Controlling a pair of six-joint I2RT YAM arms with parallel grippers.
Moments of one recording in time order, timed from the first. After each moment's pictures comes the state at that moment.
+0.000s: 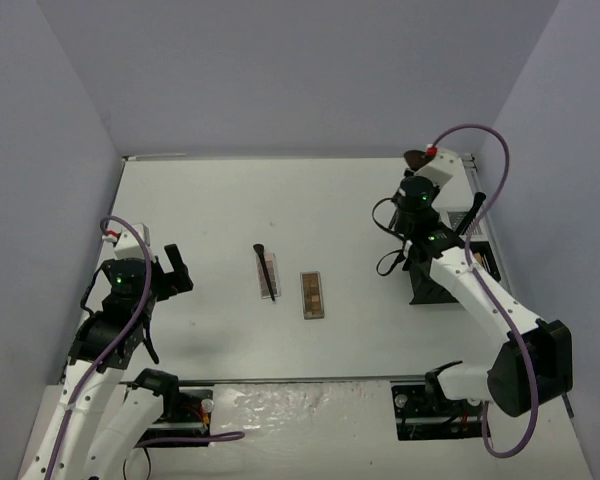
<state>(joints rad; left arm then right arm) -0.23 0.61 0.79 -0.70 -0.29 -0.33 0.33 1.29 0.98 0.10 0.66 0.34</state>
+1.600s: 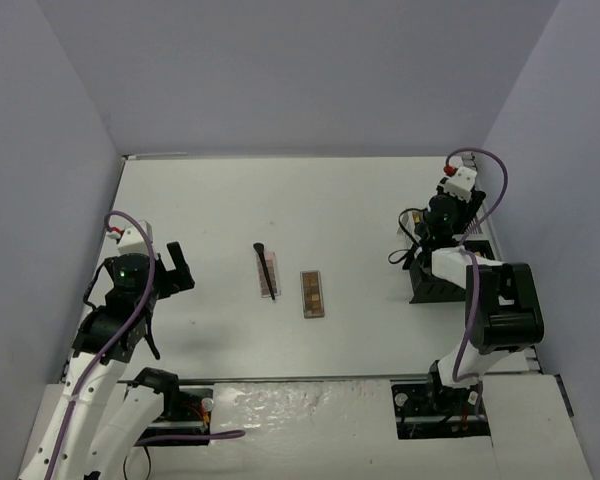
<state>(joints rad) -0.22 0.64 0.79 -0.70 -0.27 -0.33 0.06 1.61 0.72 0.91 0.80 -0.15</state>
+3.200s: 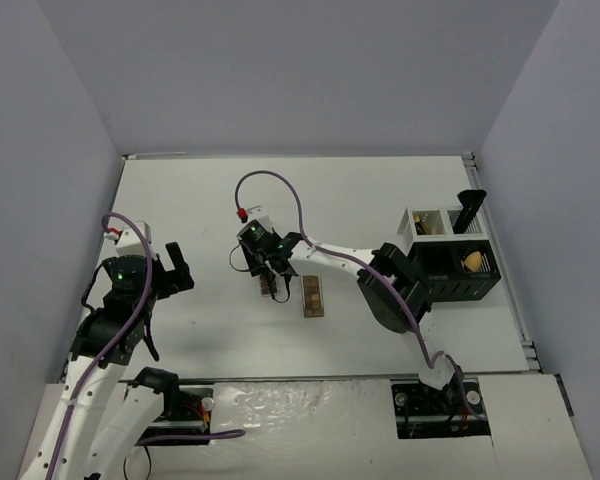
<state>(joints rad) -0.22 0.62 0.79 -0.70 -0.27 -0.33 0.93 2.14 1.58 -0.33 0.28 0.42</state>
